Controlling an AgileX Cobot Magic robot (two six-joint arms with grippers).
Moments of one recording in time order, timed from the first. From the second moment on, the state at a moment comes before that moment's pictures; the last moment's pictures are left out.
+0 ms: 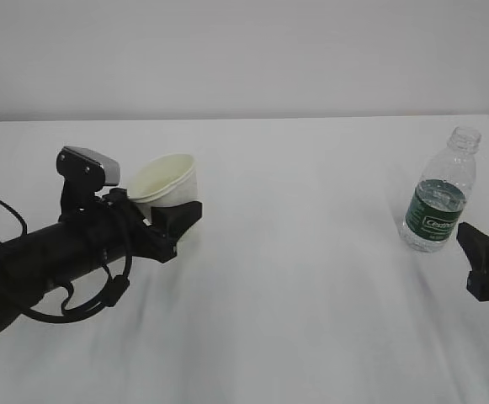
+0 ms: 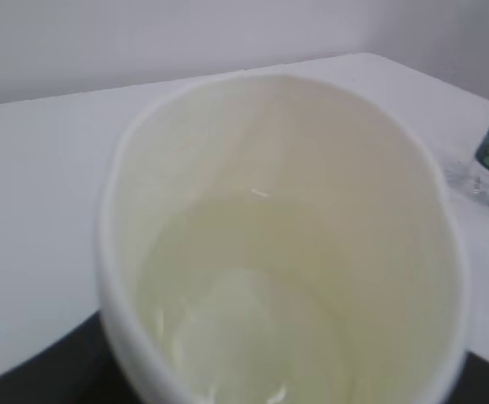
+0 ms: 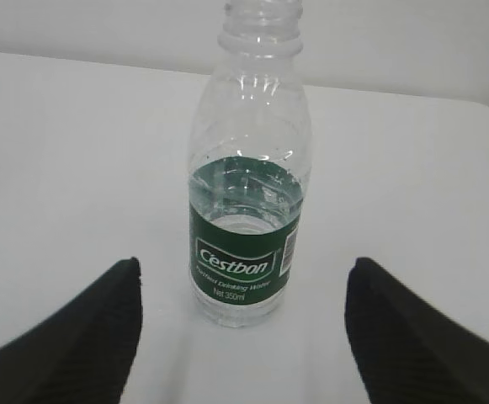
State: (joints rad) left arm -0.43 2.04 -0.65 0.34 -1.12 -0.27; right arm 0.05 1.64 -0.13 -0.03 -1.14 -0.10
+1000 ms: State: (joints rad) left arm -0.43 2.04 -0.63 -0.02 -1.12 -0.16; right arm 0.05 1.64 -0.13 0.01 -1.14 -0.10
